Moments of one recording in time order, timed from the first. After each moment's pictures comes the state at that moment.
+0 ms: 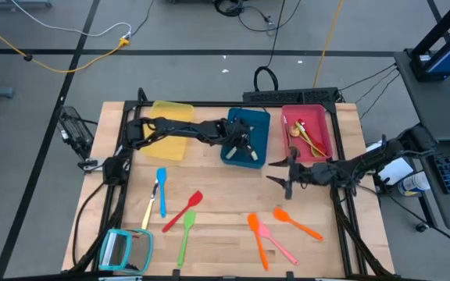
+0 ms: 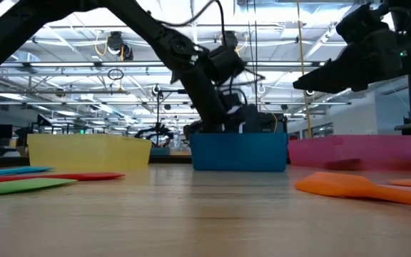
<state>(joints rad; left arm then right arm) 0.26 2.16 1.56 -0.30 -0.16 -0.43 0.25 1.02 0.15 0.69 0.44 -0.03</state>
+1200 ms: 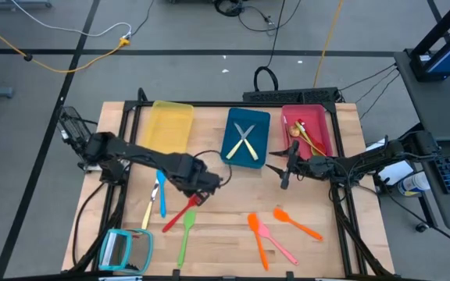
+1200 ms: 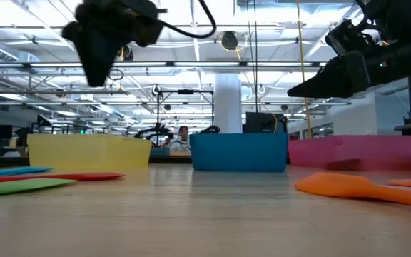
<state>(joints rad) -0.21 1.81 1.56 -1.45 0.00 -1.07 0.11 1.02 0.15 0.67 0.44 -0.09</state>
